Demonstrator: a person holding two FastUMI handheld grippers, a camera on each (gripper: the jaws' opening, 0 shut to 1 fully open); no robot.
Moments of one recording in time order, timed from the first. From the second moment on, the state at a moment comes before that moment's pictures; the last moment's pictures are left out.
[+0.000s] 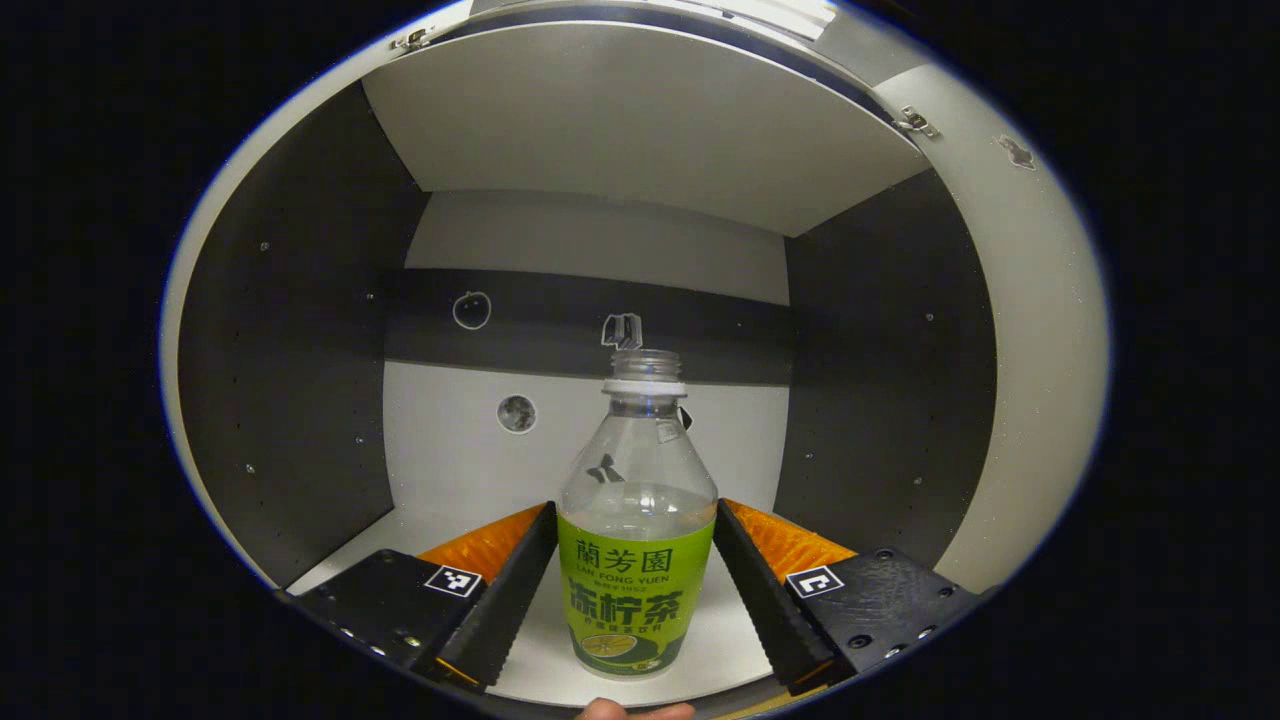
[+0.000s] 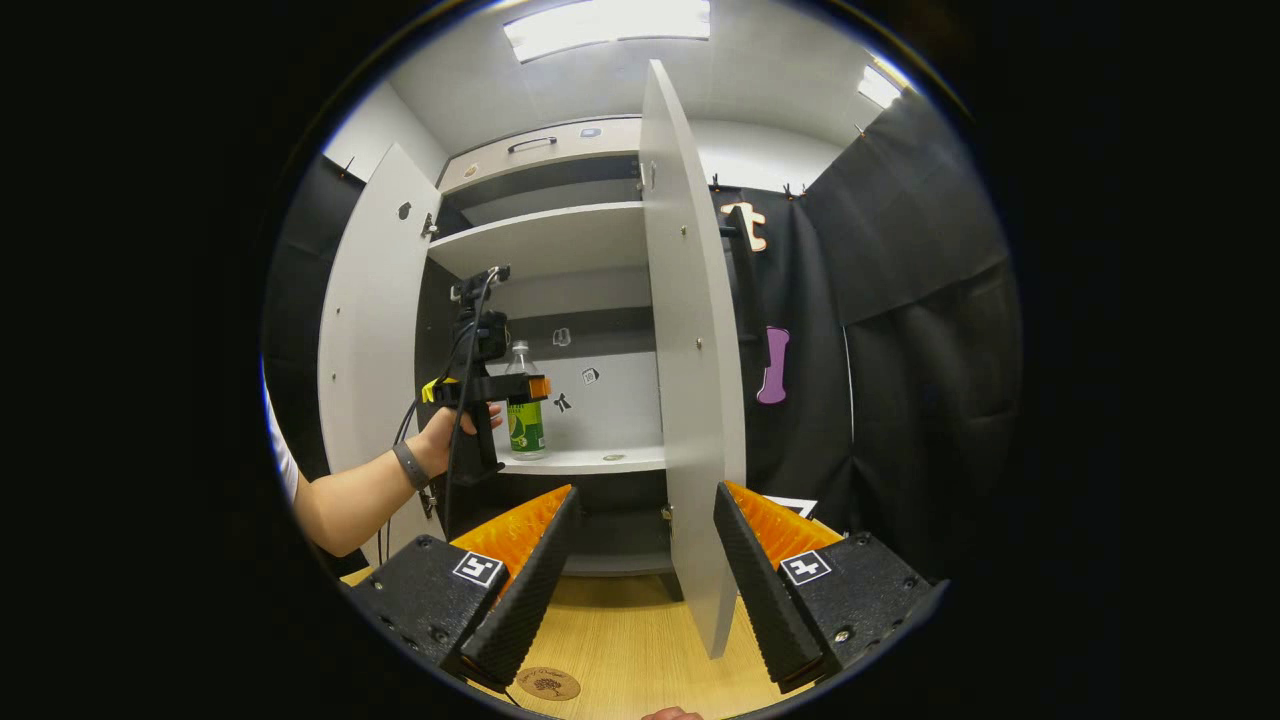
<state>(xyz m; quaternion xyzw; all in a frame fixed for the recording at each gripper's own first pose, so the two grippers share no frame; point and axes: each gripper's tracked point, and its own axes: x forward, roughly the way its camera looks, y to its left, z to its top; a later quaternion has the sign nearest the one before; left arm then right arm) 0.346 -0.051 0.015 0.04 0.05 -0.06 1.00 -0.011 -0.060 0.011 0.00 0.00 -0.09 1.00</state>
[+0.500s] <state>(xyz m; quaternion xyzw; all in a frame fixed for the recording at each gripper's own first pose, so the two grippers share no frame) 0.332 -0.038 0.031 0.03 0.04 -0.06 1.00 -0.005 -0.054 0.006 0.00 0.01 -0.08 1.00</state>
